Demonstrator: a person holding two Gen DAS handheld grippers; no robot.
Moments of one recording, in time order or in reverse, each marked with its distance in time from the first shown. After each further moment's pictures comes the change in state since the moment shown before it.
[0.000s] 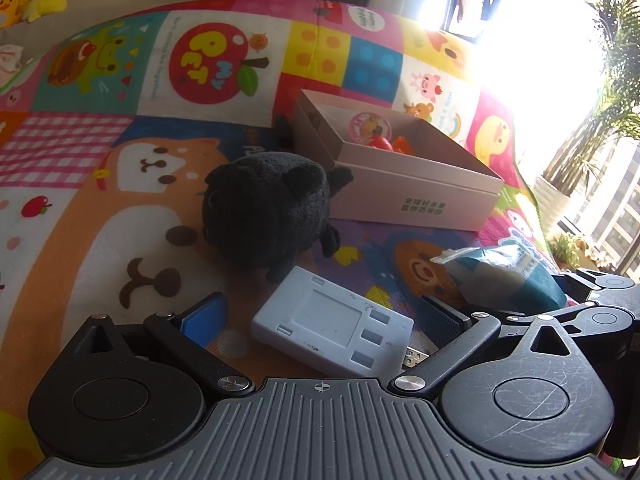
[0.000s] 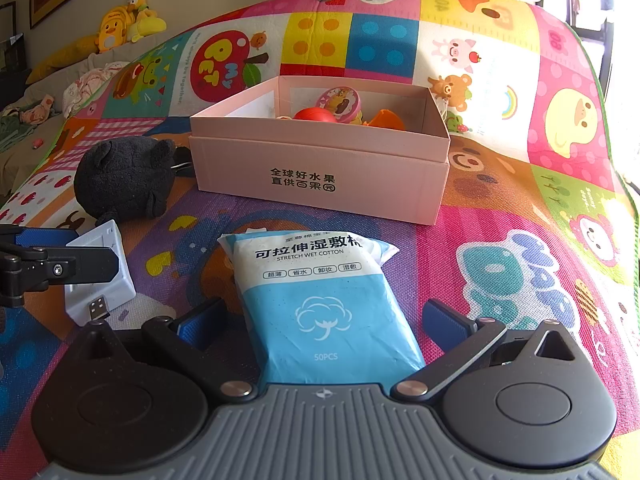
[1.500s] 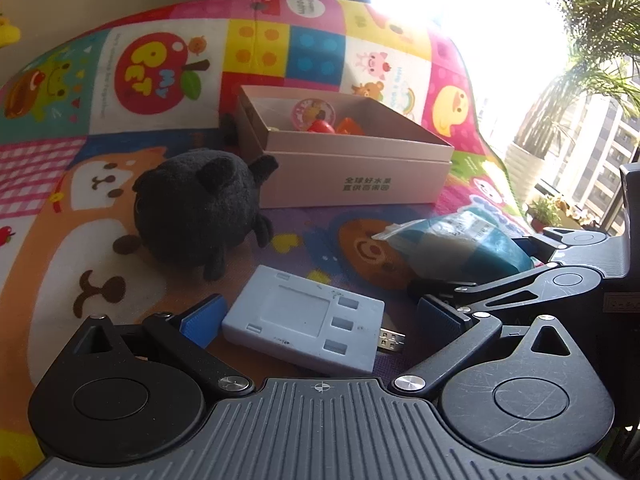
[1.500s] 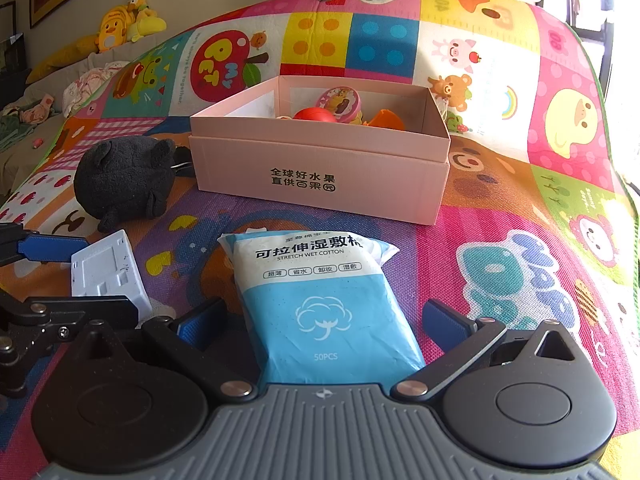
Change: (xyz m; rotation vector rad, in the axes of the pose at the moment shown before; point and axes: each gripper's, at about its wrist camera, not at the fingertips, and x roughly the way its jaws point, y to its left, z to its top) left arm 0.000 -0.033 -0.006 0.131 0.029 -0.066; right arm 0.000 0.000 0.000 -0.001 0.000 0.000
